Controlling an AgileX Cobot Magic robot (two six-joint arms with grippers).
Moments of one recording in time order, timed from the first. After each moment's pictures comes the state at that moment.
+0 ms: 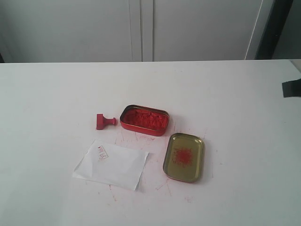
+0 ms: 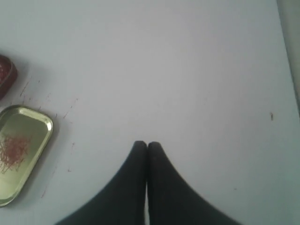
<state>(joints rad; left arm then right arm) 0.07 0.00 0.02 -0.04 0.38 0.13 0.09 0.99 -0.81 -0.09 0.63 0.05</state>
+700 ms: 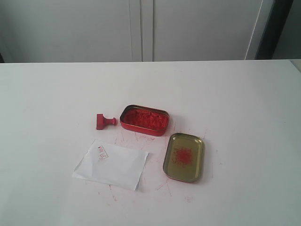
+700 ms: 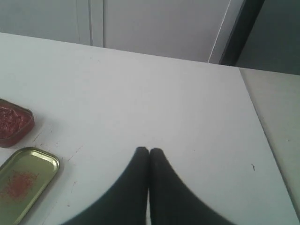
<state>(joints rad) 0.07 0.00 0.02 -0.04 0.38 0.13 0.09 0.54 -0.52 -0.11 0.44 0.02</state>
